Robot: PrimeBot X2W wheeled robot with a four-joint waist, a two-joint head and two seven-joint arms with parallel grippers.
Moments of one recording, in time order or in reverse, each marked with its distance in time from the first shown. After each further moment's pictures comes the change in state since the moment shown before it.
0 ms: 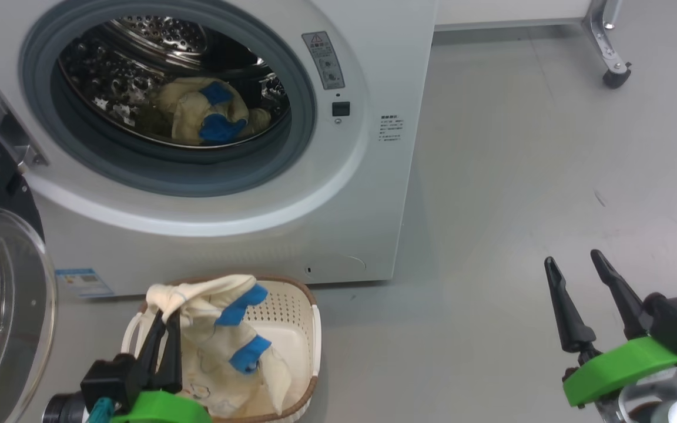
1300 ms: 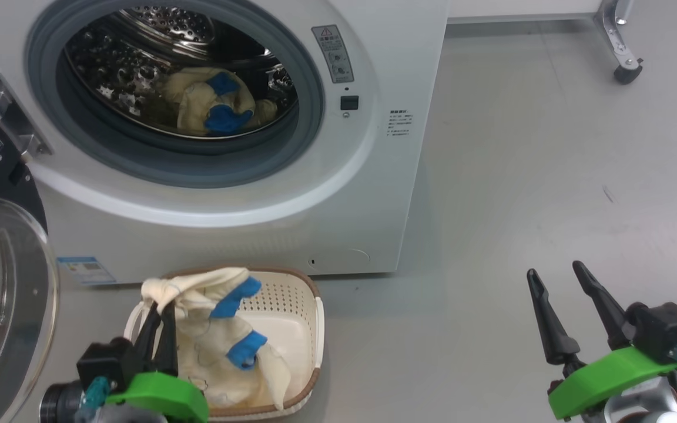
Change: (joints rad) left arm -0.001 0.005 -0.008 0.015 -0.028 0.023 0.022; right arm 0.053 0.036 0.011 -0.053 -0.016 0.000 0.038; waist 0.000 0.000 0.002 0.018
